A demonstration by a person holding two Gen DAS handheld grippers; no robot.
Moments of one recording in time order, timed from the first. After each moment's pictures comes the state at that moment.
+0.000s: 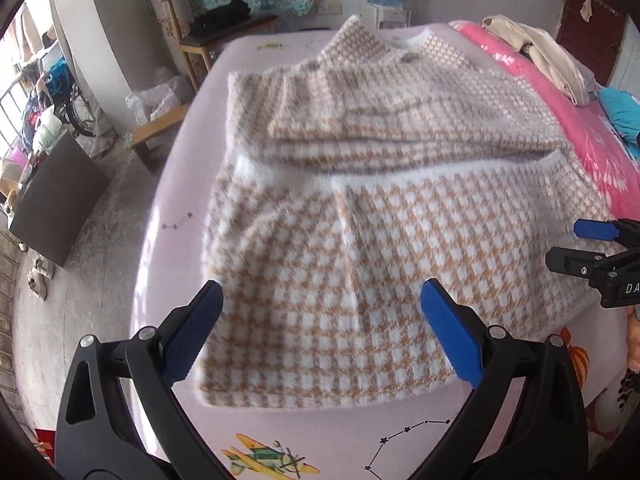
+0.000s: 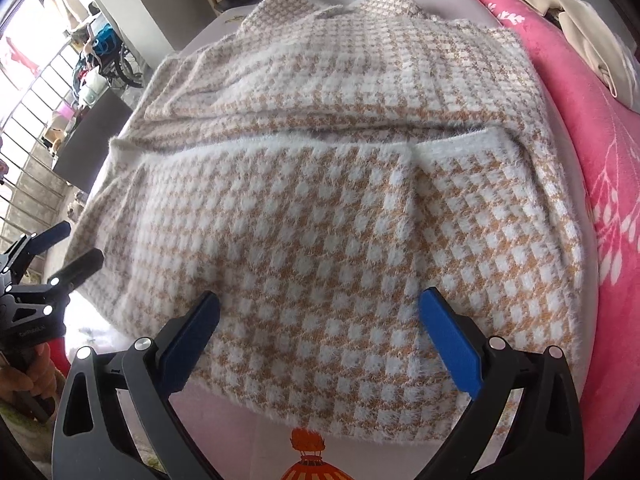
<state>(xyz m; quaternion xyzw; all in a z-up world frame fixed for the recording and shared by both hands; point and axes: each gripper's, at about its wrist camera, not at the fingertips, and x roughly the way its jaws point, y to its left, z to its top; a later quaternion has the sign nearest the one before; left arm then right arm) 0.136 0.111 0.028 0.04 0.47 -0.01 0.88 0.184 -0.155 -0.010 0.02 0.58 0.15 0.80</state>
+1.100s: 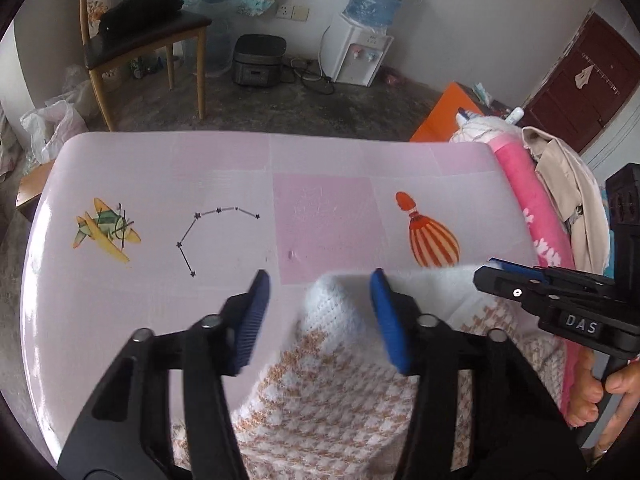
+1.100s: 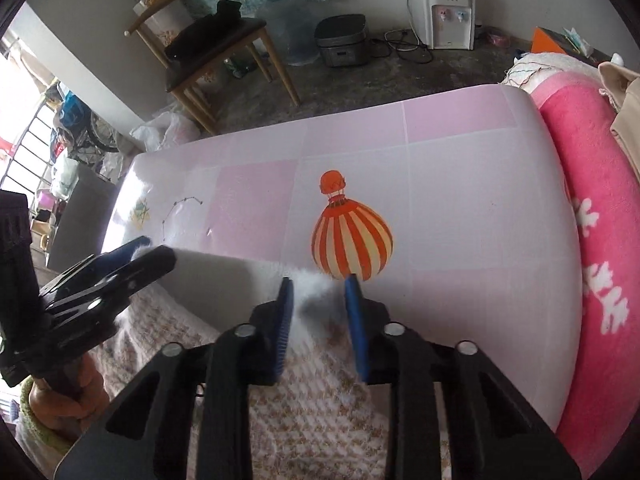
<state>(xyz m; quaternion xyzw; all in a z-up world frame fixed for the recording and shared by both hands) 0.569 0.067 0.013 -0.08 0.51 -0.12 0.85 0.580 -0.161 -0.015 0.06 0.58 0.14 0.80</state>
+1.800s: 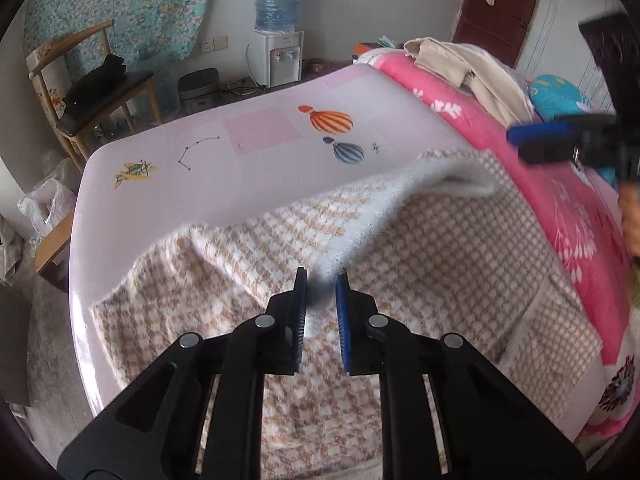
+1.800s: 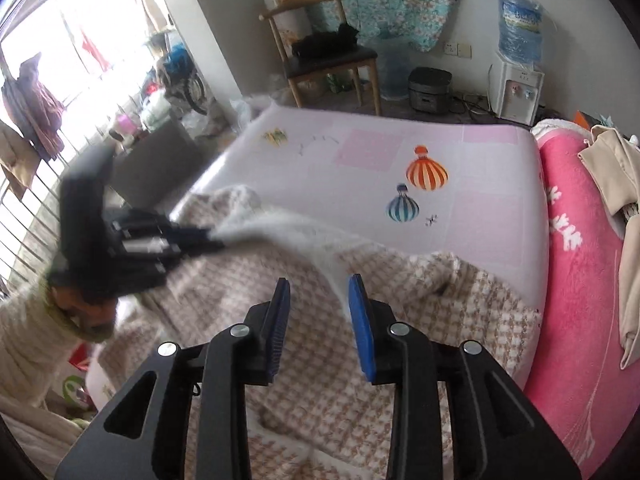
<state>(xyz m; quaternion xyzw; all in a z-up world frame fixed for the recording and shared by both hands) 0.359 0.059 0.043 0.07 0.46 -0.21 0.86 0.396 -0.169 0.095 0.01 0.48 0.28 0.83</state>
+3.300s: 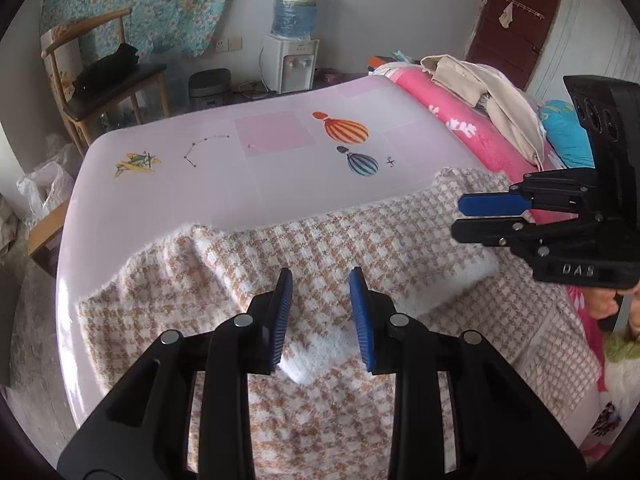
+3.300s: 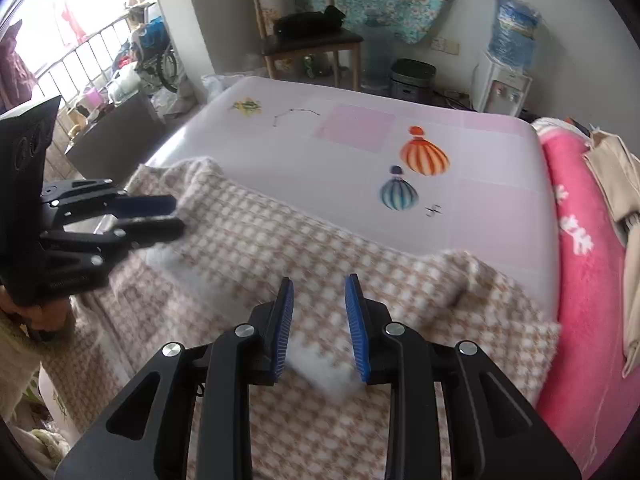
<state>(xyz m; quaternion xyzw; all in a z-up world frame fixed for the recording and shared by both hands) 0.379 0.061 0.027 0.03 0.45 -0.20 0.87 0.393 -0.106 0.015 -0.09 0.50 0.24 0.83</state>
